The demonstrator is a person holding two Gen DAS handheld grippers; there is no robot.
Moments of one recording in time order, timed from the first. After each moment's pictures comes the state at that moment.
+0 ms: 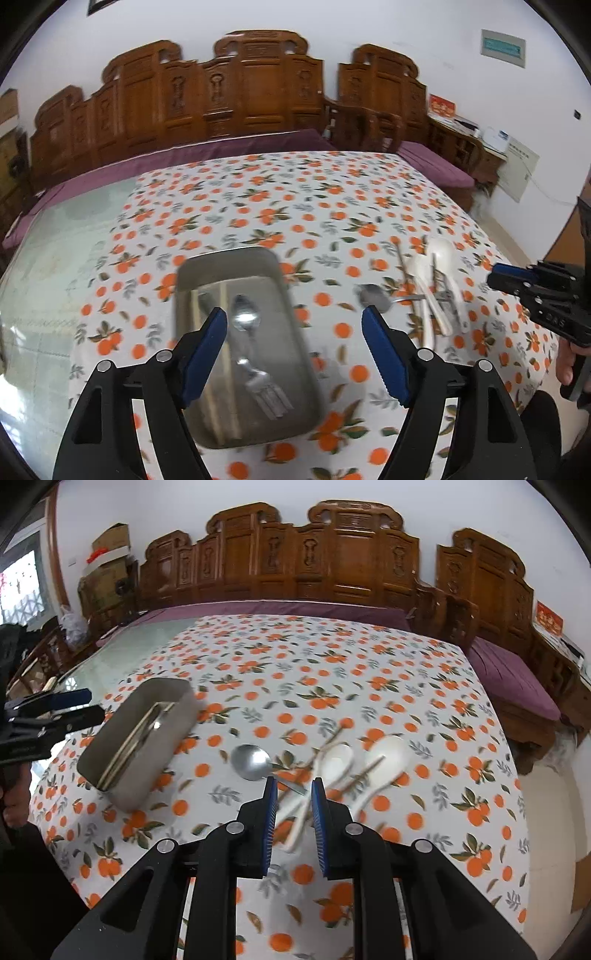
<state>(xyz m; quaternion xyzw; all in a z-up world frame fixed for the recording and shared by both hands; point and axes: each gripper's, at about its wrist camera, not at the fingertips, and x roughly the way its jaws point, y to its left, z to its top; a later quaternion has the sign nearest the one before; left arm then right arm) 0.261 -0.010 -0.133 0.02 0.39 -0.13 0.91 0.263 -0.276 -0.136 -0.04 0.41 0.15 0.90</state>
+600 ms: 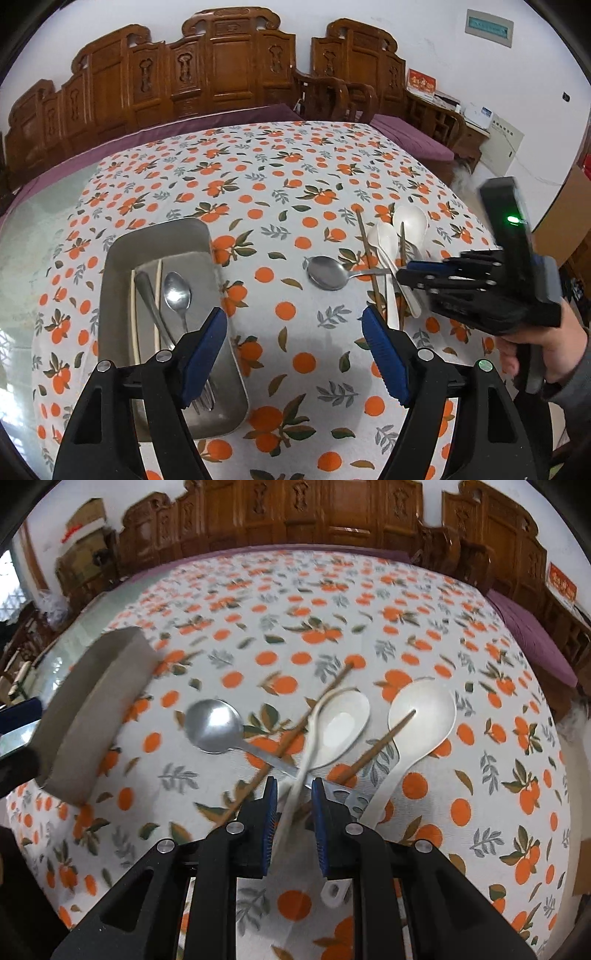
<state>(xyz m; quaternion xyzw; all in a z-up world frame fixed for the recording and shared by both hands) 0.262 -0.059 -0.163 0.03 0.43 -0.16 0.89 0.323 -0.259 -0.220 -0.04 0.51 0.14 0.85</state>
